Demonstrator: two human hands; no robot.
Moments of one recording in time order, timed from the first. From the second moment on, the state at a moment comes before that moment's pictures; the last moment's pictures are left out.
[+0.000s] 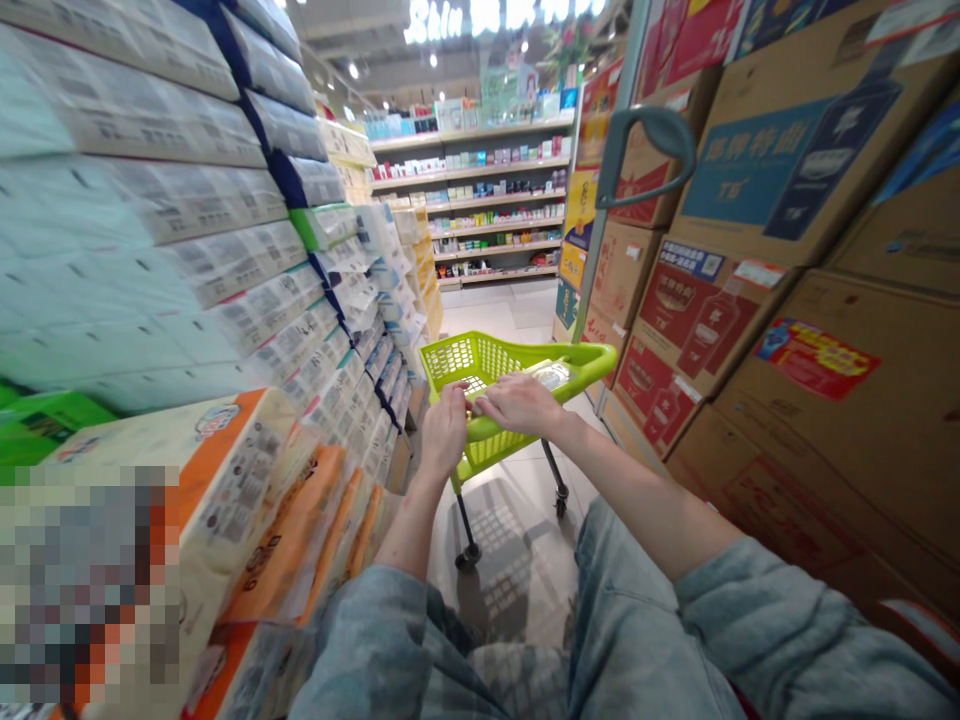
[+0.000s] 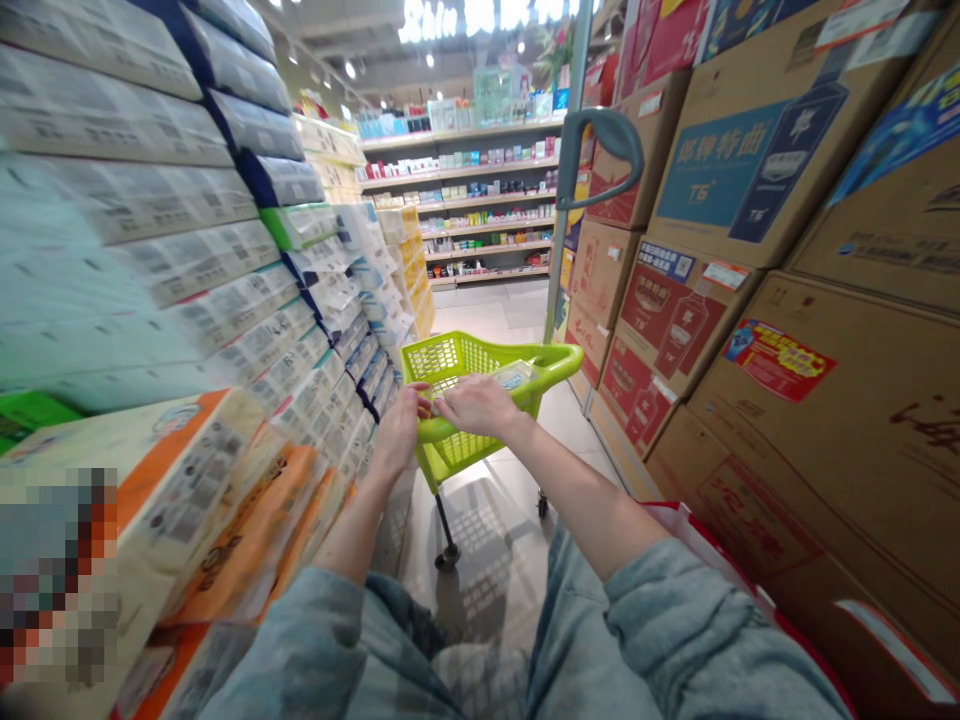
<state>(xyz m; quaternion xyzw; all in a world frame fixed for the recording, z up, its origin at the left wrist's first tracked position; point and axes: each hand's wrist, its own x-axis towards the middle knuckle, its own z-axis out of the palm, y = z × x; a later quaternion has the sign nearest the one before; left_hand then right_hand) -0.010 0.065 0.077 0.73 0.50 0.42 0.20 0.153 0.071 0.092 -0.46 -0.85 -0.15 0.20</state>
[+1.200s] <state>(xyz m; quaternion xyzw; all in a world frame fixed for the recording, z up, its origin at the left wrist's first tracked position) 0.000 0.090 0.028 0.67 0.37 0.55 0.33 0.148 0.043 0.078 -0.50 -0.81 -0.10 0.28</state>
